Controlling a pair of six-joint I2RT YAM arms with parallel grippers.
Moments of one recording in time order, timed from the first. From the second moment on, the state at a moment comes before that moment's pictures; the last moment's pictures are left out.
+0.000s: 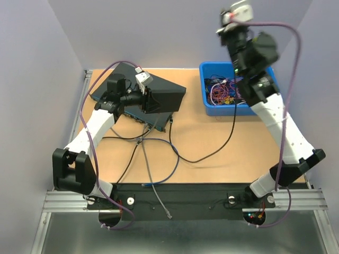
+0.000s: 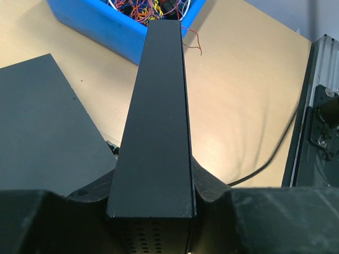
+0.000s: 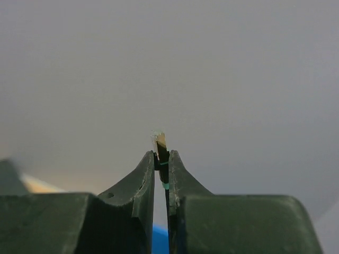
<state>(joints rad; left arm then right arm) -0.25 1.42 1.16 -0.17 0.91 0.09 0.54 1.56 2.07 0.07 0.25 -0.52</state>
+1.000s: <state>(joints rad) -0.25 1.42 1.16 -0.14 0.92 0.08 0.55 1.35 1.21 -0.39 0.00 0.12</state>
